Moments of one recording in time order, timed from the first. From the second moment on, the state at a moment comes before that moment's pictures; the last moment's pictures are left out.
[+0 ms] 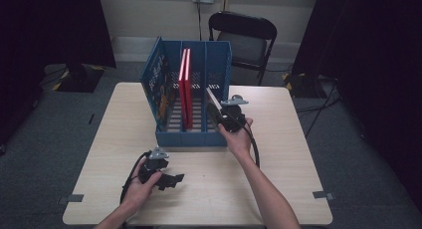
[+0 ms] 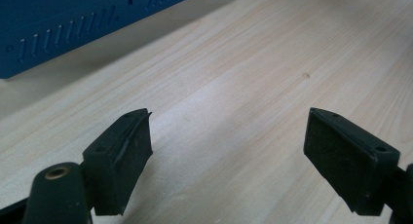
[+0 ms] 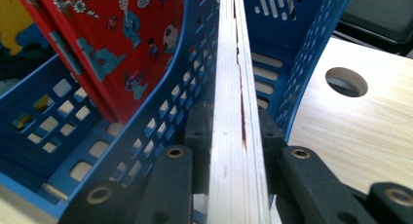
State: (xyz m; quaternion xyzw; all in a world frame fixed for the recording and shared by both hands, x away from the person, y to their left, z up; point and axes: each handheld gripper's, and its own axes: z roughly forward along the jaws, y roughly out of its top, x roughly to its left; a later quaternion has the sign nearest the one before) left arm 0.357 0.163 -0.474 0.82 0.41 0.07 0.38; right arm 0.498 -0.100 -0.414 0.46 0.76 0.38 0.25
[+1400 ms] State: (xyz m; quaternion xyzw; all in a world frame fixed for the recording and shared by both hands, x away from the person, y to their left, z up) left arm 0.354 0.165 -0.475 0.83 0.41 0.08 0.37; right arm 0.484 -0.088 -0.415 0.47 0.75 0.39 0.25
